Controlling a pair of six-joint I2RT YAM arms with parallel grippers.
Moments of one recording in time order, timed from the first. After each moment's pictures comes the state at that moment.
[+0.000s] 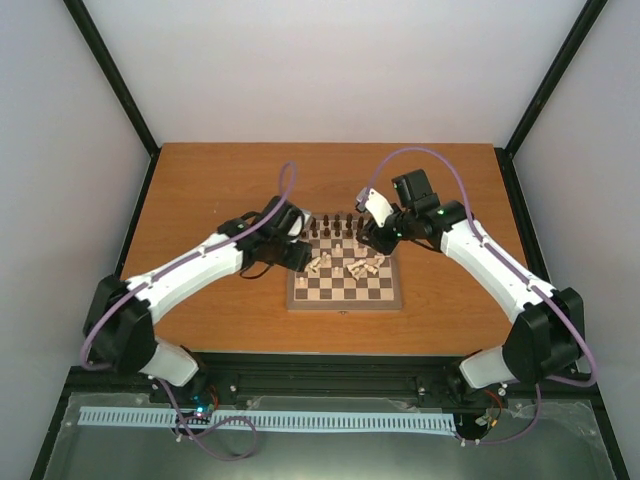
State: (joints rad) left arm -0.67 1.41 1.09 -0.68 0.02 -0.29; right arm 0.45 1.42 1.22 -0.72 -0.40 -0.40
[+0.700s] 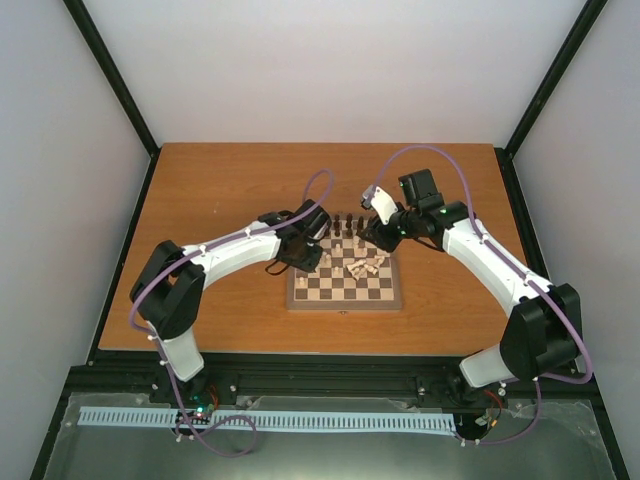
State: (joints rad) left arm -0.74 1.75 1.25 -0.73 -0.12 -0.31; right arm 0.40 1.45 1.17 -0.64 -0.44 -0.40
